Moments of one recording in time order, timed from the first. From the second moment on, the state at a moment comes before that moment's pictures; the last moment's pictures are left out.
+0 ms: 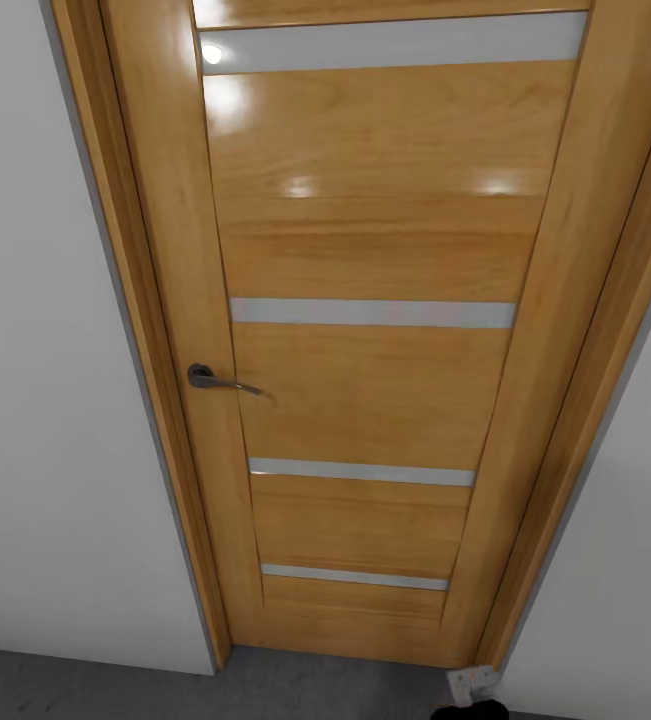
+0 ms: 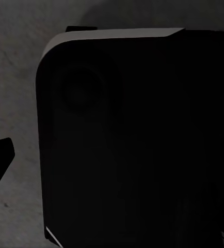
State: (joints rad) left arm 0.00 -0.03 0.01 -0.04 0.02 -0.07 0.00; right arm -0.29 0.05 0.14 -0.47 0.06 0.18 -0.35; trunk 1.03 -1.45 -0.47
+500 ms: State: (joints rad) left arm 0.00 -0.03 0.01 -0.04 0.02 -0.07 0.00; right arm -0.50 0.17 0.19 -0.72 0.05 0.57 -0.37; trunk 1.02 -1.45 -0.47
